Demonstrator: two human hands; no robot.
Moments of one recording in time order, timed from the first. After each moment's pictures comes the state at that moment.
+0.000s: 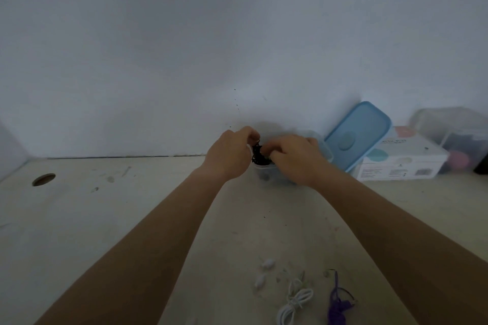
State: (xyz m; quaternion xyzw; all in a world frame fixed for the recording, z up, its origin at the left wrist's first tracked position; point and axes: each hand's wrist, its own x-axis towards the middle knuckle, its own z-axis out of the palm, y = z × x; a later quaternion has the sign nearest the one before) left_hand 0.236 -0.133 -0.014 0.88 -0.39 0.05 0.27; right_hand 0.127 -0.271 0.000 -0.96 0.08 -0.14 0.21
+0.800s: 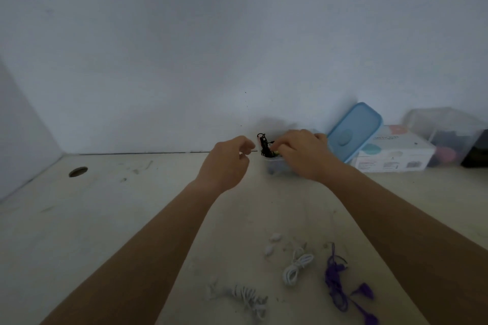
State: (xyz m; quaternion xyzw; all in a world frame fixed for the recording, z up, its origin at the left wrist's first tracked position) left_hand 0.179 -0.077 -0.001 0.87 -0.35 0.06 0.35; right_hand 0.093 -0.248 0.020 -0.96 0.10 -0.18 0.18
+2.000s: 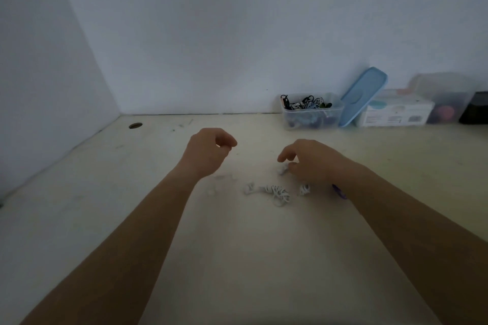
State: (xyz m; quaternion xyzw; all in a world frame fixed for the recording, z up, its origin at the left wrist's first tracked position) left_hand 0.082 0.070 -0.010 0.90 -0.26 0.07 0.35; right_hand -0.019 -0.154 -0.019 -0.99 0.03 -0.01 0.15
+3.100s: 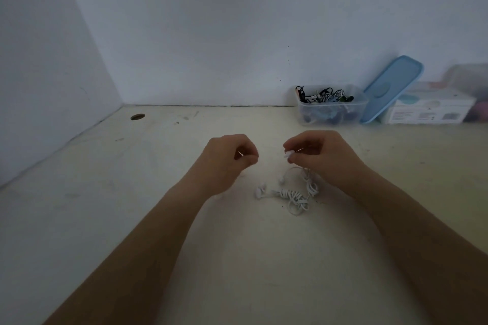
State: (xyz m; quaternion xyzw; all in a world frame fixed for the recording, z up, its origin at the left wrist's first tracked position) left_hand 0.067 0.069 -0.022 0.88 -0.33 0.03 0.33; right_hand -0.014 -0.142 -0.037 -0.82 0.03 -0.16 0.55
